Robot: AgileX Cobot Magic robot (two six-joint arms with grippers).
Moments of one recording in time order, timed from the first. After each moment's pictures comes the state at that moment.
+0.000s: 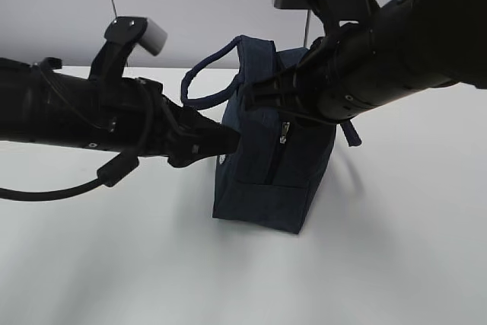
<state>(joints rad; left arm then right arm) -0.51 1.63 -0.86 -1.72 0.54 1.68 0.66 1.53 -1.13 -0.31 0.57 0.65</state>
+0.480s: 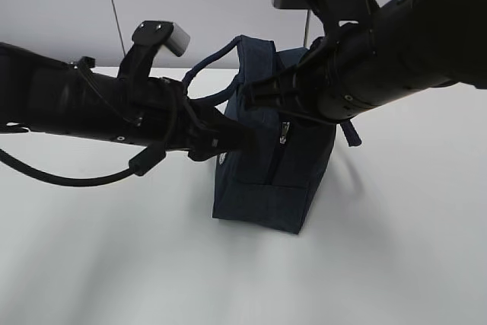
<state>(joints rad) -0.51 1.74 -0.94 -1.73 0.58 1.70 0.66 1.53 -1.13 -0.31 0.56 0.65</state>
